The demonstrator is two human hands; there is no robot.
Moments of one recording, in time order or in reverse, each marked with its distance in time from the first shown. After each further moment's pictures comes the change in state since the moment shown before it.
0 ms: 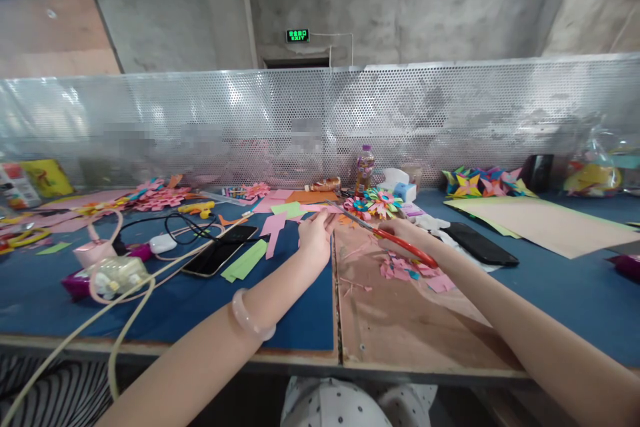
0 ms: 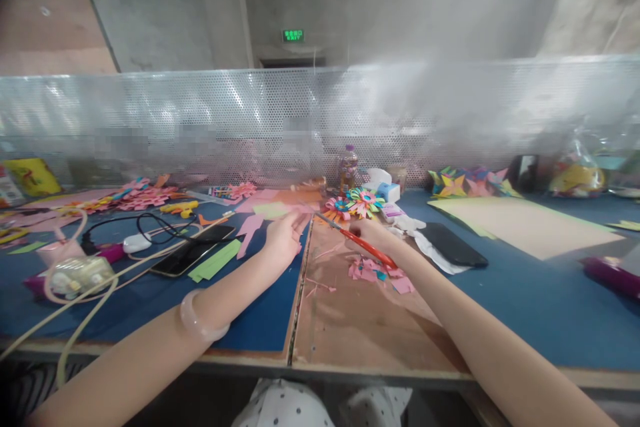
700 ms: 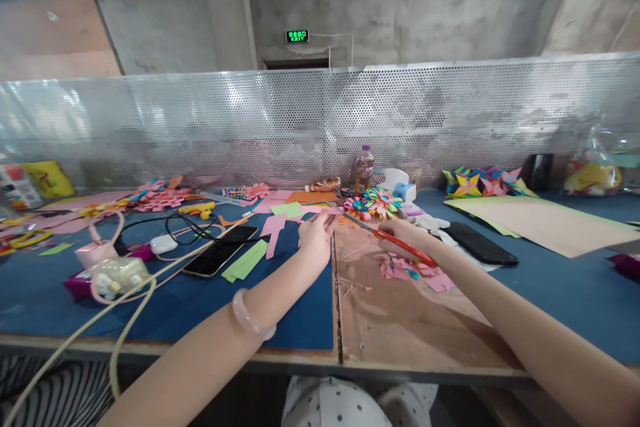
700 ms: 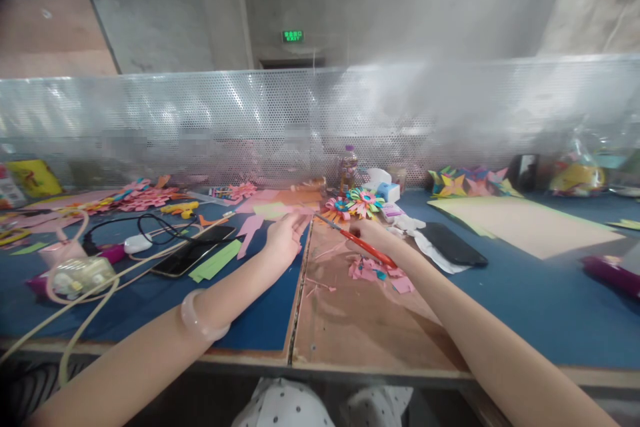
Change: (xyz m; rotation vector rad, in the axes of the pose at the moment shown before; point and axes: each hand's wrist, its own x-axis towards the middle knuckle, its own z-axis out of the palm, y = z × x) left_hand 0.001 -0.003 -0.002 -0.048 -0.026 0.024; right_hand -0.002 -0.006 -0.004 -0.080 -0.032 0.026
